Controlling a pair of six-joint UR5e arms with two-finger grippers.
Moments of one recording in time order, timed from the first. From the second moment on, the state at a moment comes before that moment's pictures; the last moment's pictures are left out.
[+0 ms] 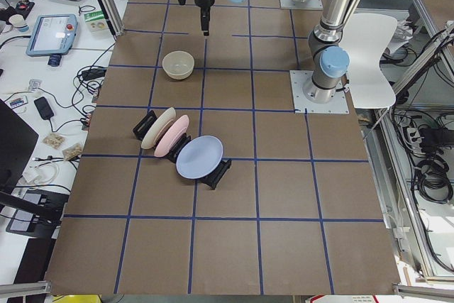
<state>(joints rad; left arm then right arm) -1.48 -1.74 -1.59 -1.40 1.57 0.09 1.44 -1.53 1.58 -1.67 -1.58 -0.18</state>
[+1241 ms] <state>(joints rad) -1.38 -2.18 -1.53 -1.06 1.50 0.22 0.99 -1.06 1.59 -2.12 -1.57 -0.72</state>
